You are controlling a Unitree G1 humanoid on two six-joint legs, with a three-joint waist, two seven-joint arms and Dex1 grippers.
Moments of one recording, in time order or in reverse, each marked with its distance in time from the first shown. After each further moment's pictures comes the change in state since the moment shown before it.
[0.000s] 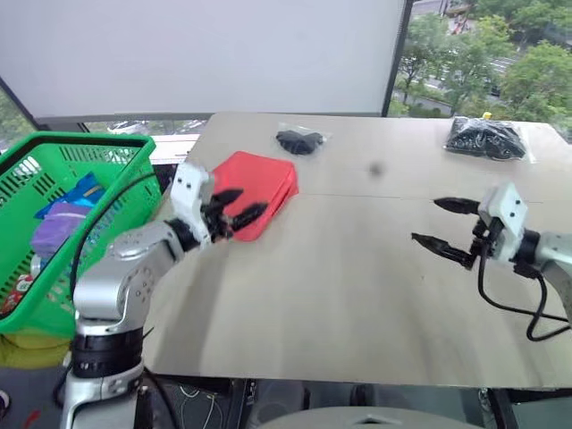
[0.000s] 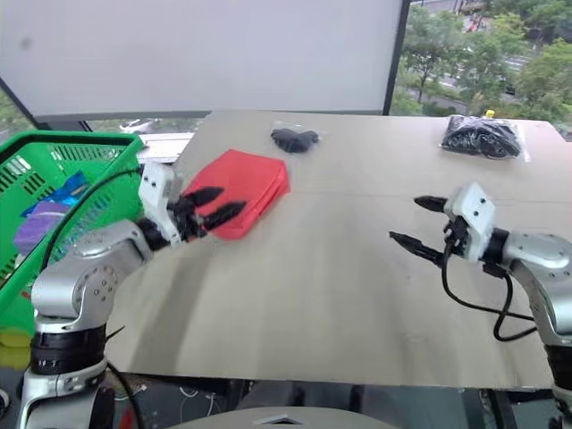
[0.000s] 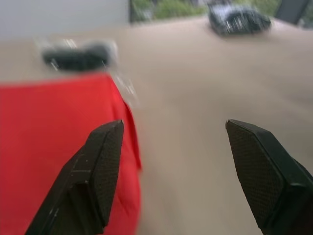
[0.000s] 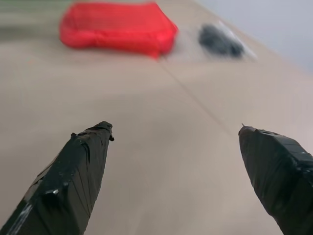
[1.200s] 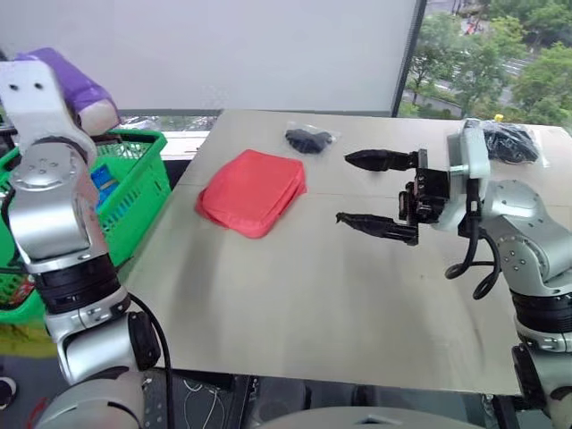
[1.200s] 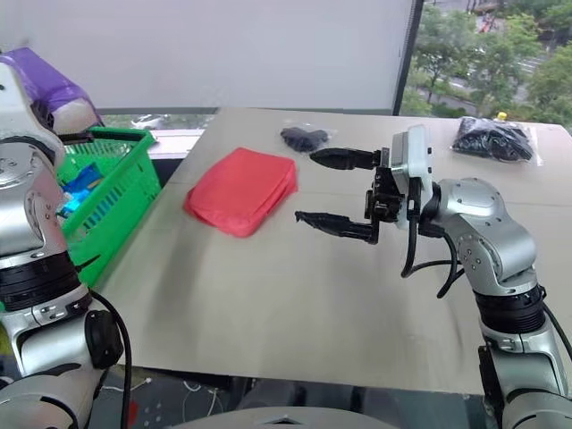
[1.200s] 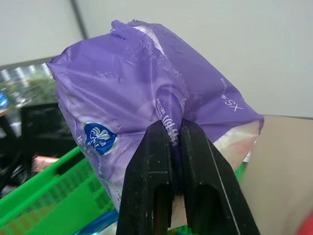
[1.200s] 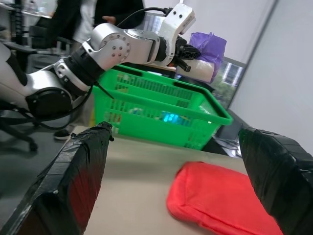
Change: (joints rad) left arm -0.480 0.006 0.245 0.222 0.509 0.057 0.708; right arm -0.502 0.263 0.253 -0.078 0.237 0.055 0.122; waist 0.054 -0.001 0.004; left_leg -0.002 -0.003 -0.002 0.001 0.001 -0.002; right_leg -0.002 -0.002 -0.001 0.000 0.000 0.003
